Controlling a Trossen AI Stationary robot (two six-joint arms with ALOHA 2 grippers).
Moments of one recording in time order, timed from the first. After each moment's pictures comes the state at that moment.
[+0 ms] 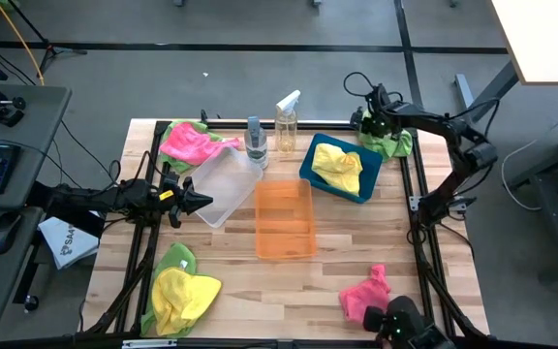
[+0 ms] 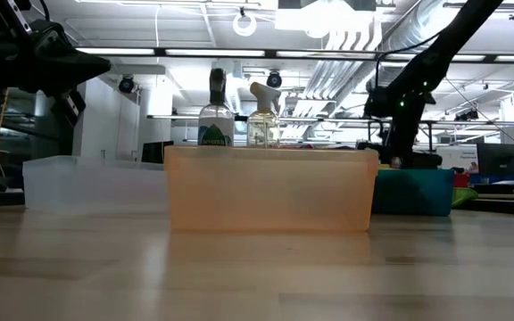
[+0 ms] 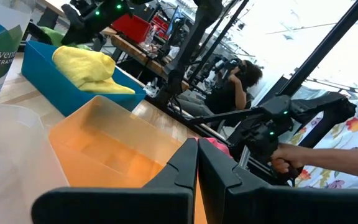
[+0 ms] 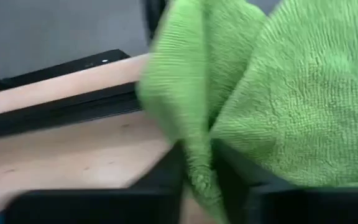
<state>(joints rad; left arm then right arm) -0.08 0.01 0.01 0.03 -0.13 -0.58 -1.06 1.63 0.97 -0.46 0.07 0.68</state>
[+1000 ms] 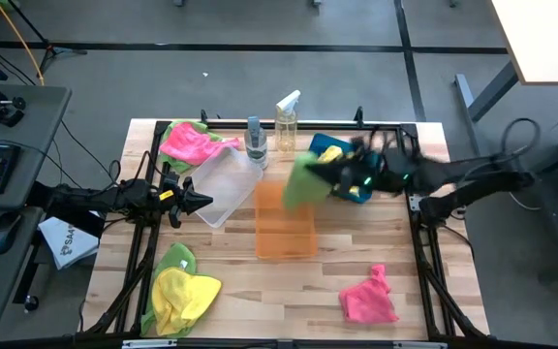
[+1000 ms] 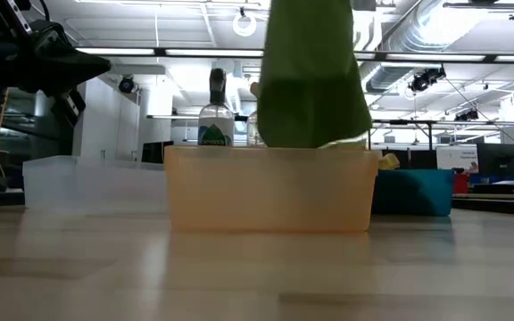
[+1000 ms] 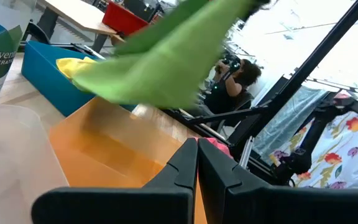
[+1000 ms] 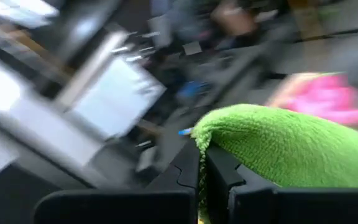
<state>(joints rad) -0.08 0.01 0.01 0.03 -0.13 -0.58 0.16 1.22 1.14 0.11 0.30 0.81</state>
